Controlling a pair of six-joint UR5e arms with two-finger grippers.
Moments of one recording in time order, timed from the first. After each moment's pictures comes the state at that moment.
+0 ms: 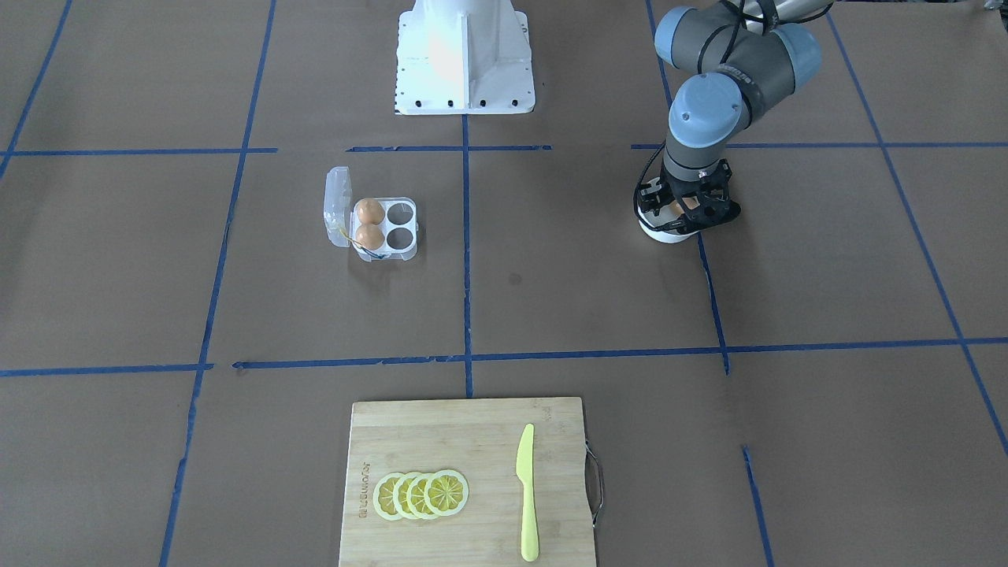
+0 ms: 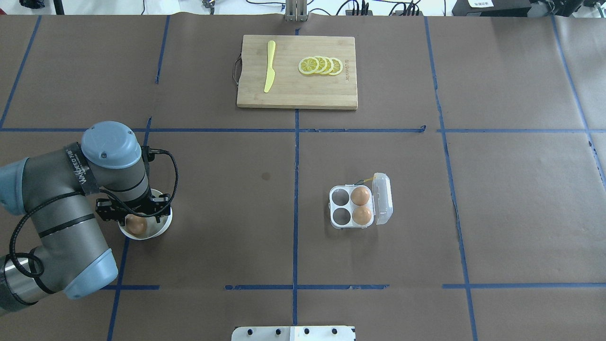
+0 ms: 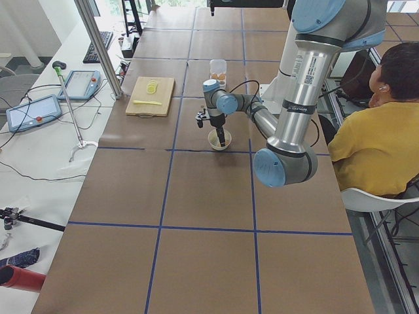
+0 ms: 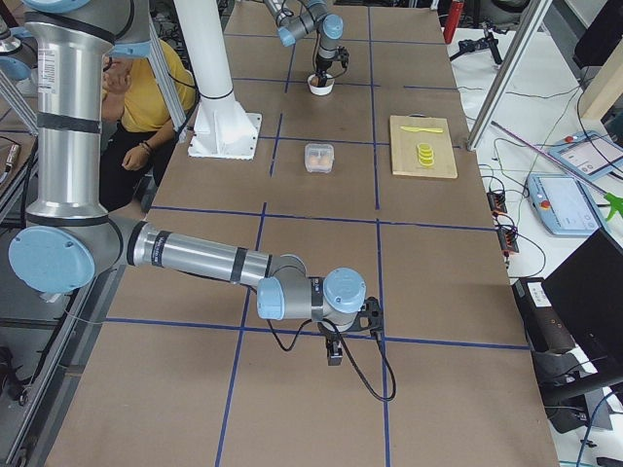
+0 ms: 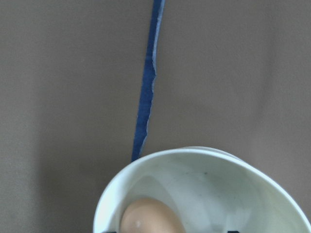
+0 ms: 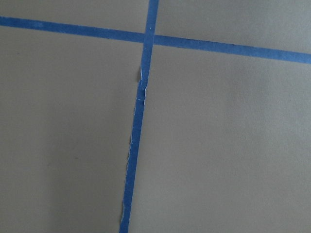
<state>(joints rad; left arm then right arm) -0.58 -1.87 -1.85 -1.38 -2.02 -1.18 1.48 -1.67 1.47 -1.34 2.37 -0.03</state>
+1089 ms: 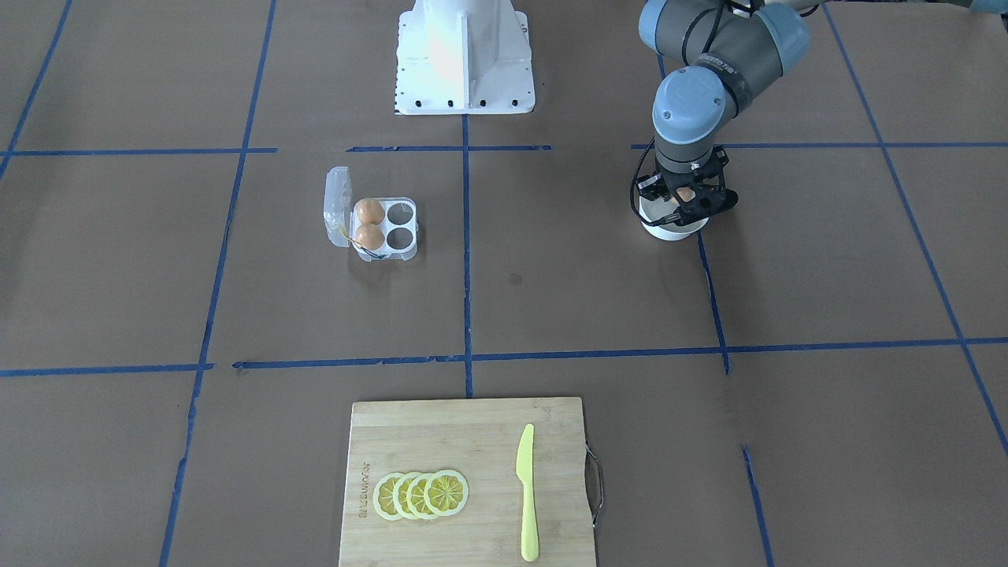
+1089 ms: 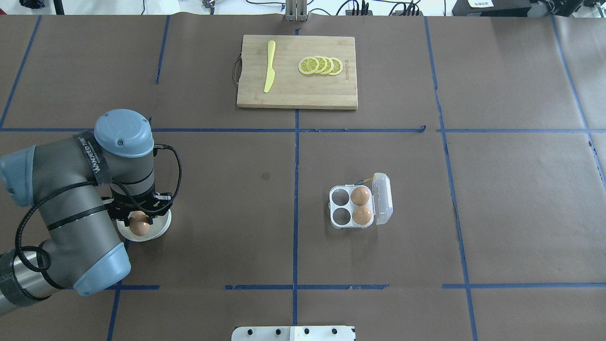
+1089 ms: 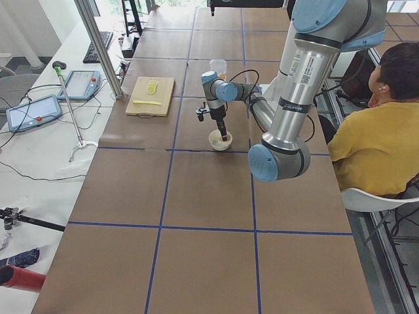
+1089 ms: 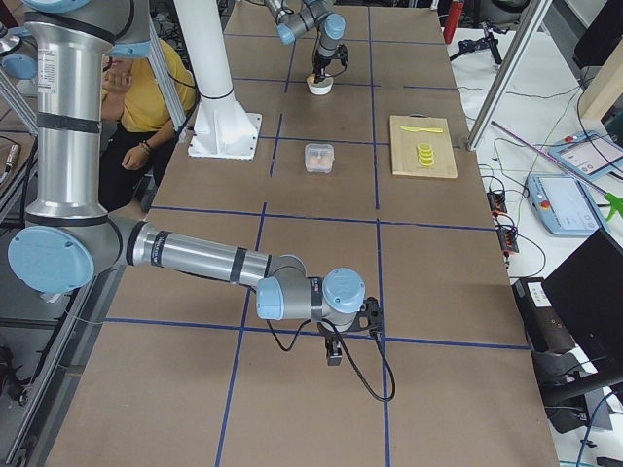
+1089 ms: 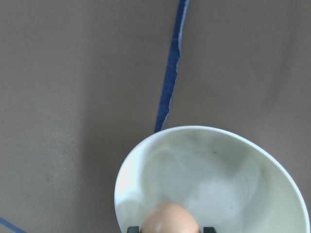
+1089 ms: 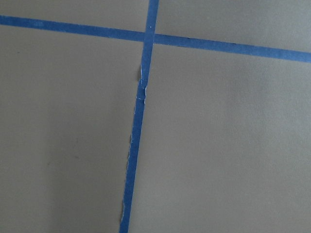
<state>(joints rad) -0.60 -1.95 -1.89 -1.16 -2.02 -1.18 1.48 -1.67 1.47 -1.33 2.37 -0.03</state>
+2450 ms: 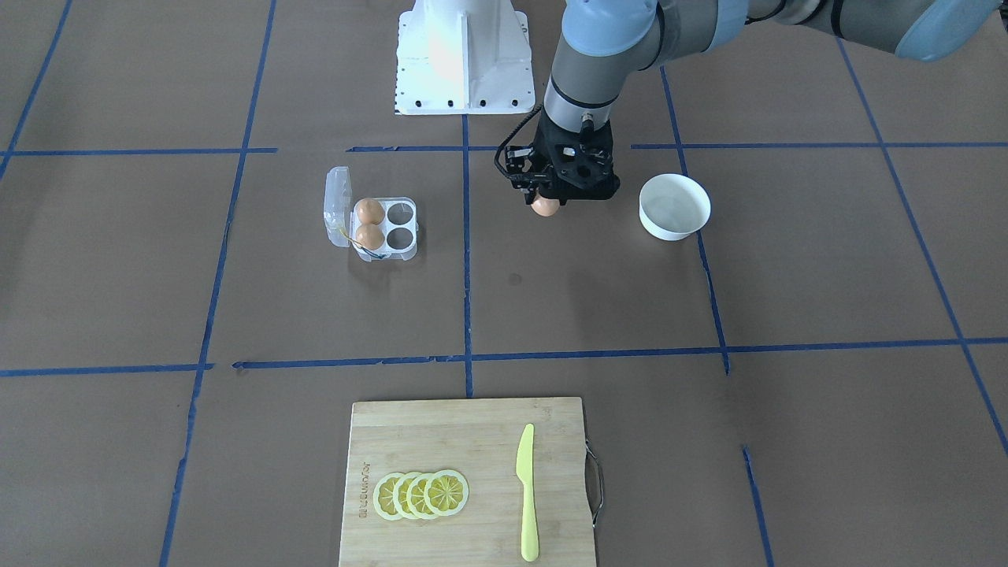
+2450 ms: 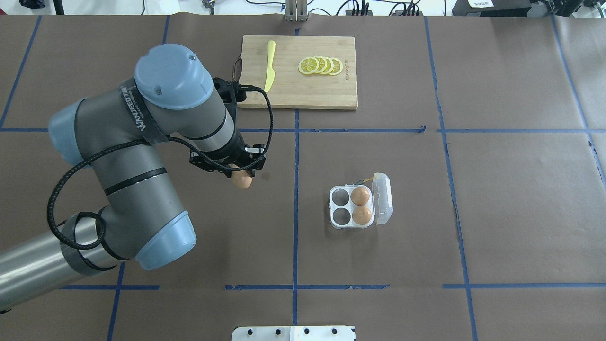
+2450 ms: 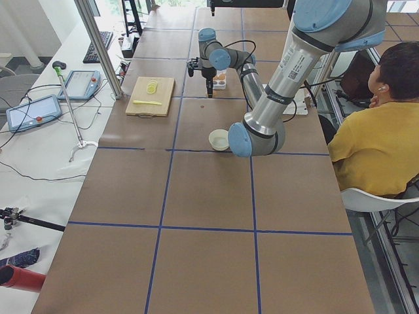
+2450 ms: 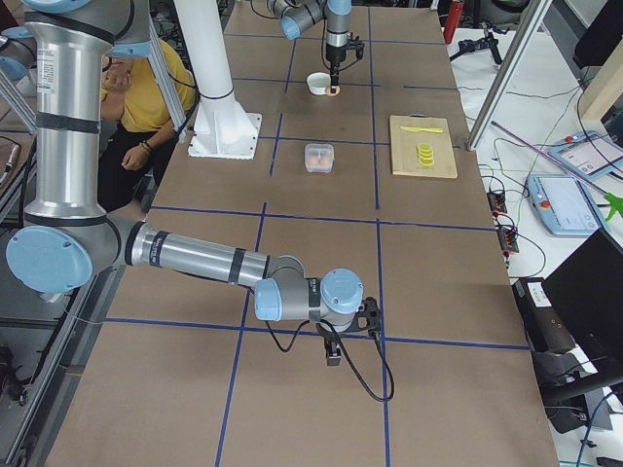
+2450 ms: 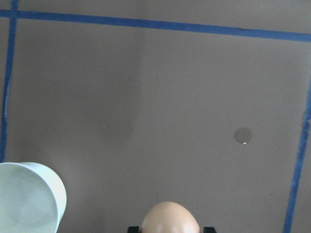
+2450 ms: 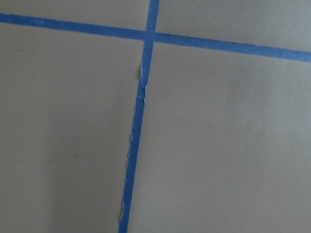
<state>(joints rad) -0.60 -2.26 -1.82 -1.47 -2.03 -1.17 1.48 -1.68 1.47 -1.32 2.37 -0.03</state>
